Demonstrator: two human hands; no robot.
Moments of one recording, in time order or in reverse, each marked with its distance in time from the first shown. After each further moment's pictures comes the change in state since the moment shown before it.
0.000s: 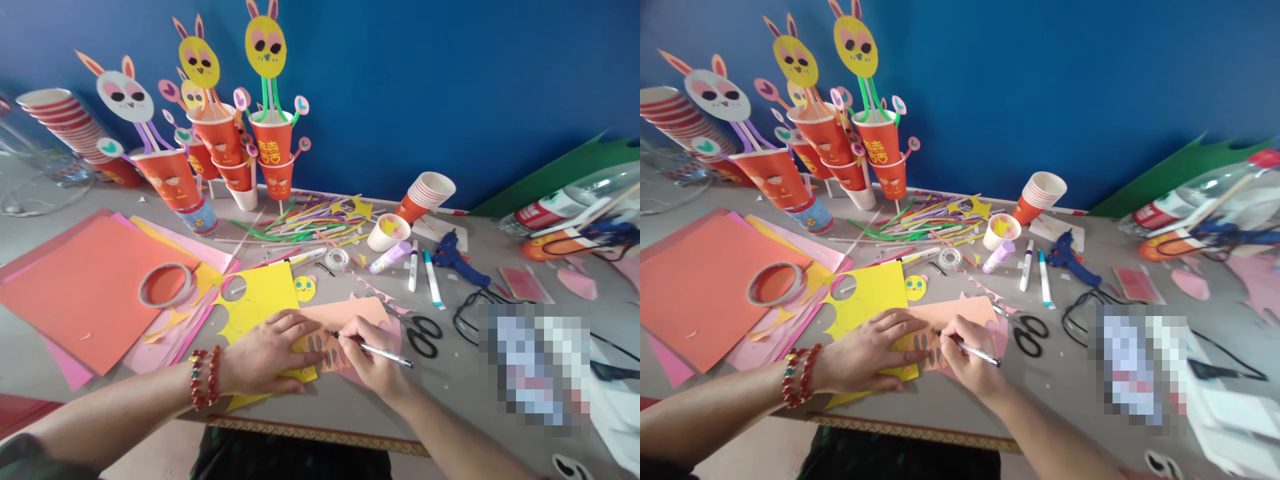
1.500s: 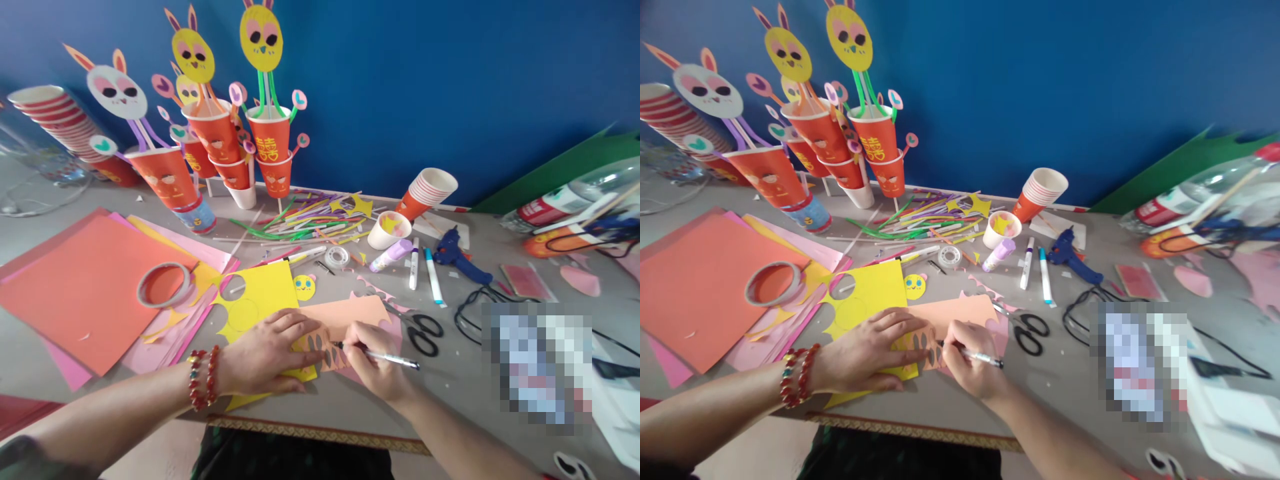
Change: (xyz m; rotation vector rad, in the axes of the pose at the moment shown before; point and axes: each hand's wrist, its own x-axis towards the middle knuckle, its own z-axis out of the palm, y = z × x) left_hand 0.001 0.000 -0.002 -0.019 0.004 -0.006; right_hand -0.004 0.000 -0.003 0.136 -0.061 0.040
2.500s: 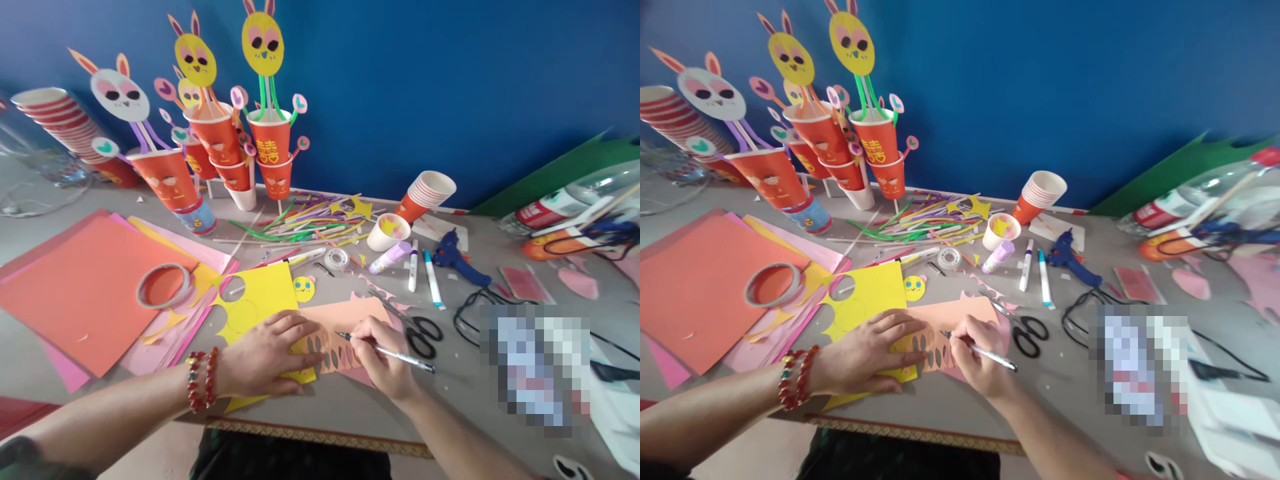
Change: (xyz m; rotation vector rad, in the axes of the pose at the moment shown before) left_hand 0.000 0.000 0.001 0.017 -0.053 -0.005; right_hand -0.003 0.009 -0.008 -0.010 0.100 -0.025
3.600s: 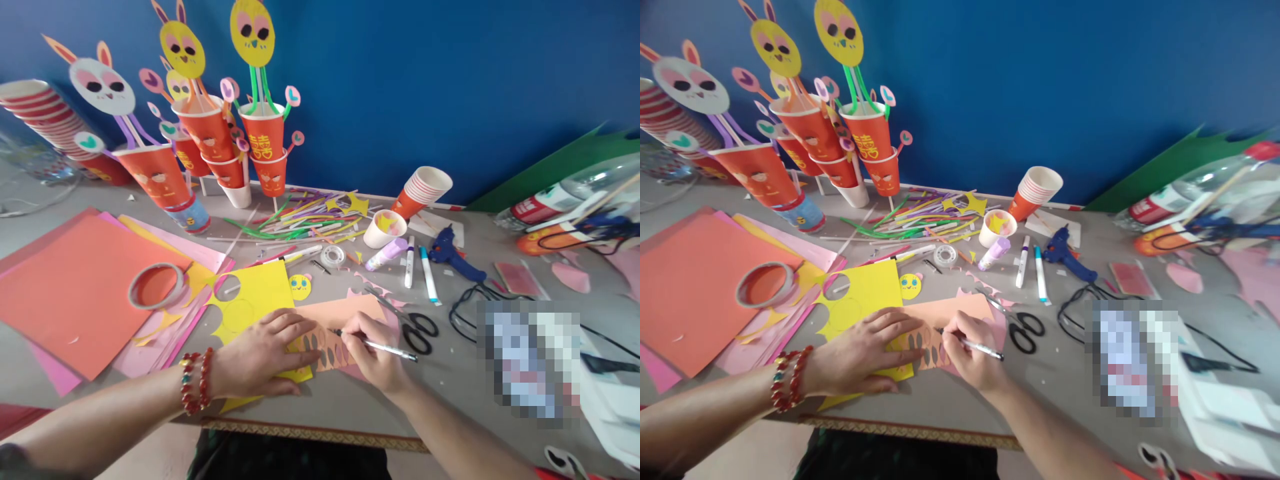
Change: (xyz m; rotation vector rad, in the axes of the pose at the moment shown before) left_hand 0.001 0.001 -0.002 0.011 -0.025 -0.005; right_hand 0.006 0.001 0.003 -0.069 -0.034 -0.006
